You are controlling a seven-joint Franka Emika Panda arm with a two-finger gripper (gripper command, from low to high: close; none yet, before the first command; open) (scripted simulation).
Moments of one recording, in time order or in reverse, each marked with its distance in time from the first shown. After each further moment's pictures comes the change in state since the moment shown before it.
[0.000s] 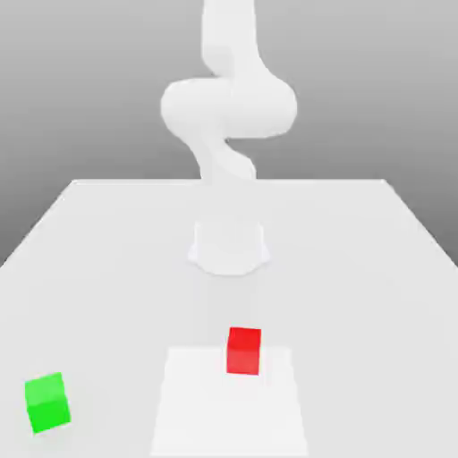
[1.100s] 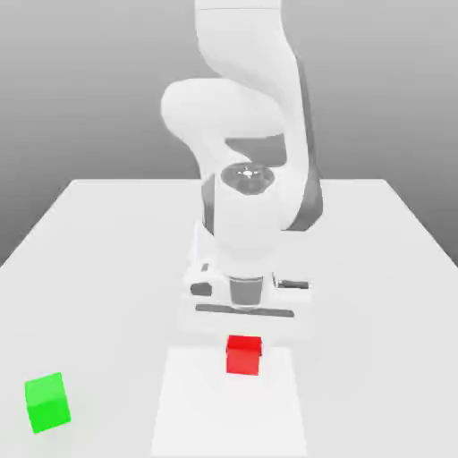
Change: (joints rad) arm 0.021 0.894 0.027 -0.522 -0.059 0.693 0.197
